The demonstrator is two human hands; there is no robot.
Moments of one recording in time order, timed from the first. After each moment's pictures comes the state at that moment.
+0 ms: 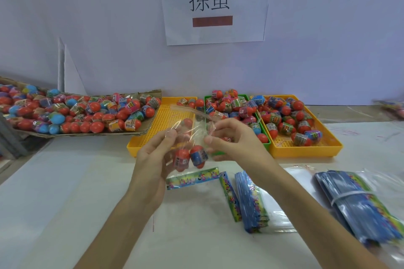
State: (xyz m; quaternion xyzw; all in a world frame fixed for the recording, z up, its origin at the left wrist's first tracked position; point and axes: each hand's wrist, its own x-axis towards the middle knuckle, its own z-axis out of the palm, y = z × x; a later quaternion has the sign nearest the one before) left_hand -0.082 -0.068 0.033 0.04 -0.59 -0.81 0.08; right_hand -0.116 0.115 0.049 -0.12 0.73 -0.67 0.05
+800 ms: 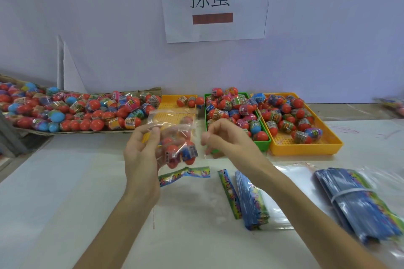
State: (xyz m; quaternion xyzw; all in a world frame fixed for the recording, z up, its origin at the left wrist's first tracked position) left_hand -0.083 -0.070 0.032 0.09 -0.59 -0.77 0.21; right_hand -0.113 0.107 0.046 -0.18 0.76 -0.62 0.06
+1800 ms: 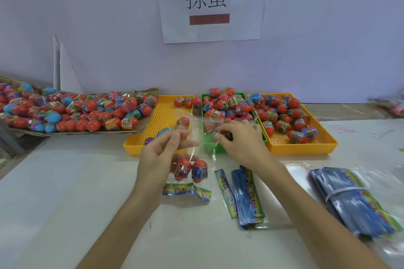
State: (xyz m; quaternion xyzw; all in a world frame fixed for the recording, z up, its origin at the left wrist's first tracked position) left_hand -0.082 -0.060 0.026 0.01 -0.70 -0.71 0.10; right_hand -0.157 0.130 0.022 -0.12 0.96 -0.22 -0.10
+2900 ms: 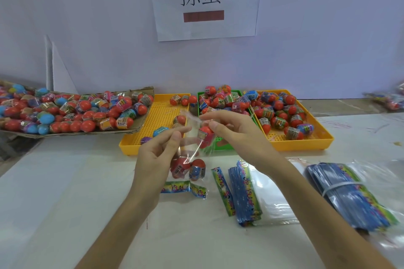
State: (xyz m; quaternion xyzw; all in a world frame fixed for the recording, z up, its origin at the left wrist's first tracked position) left_hand -0.079 -0.058 0.027 -0.05 -0.70 -0.70 0.12; right_hand -0.121 0.131 0.054 -0.22 0.78 -0.58 -0.03
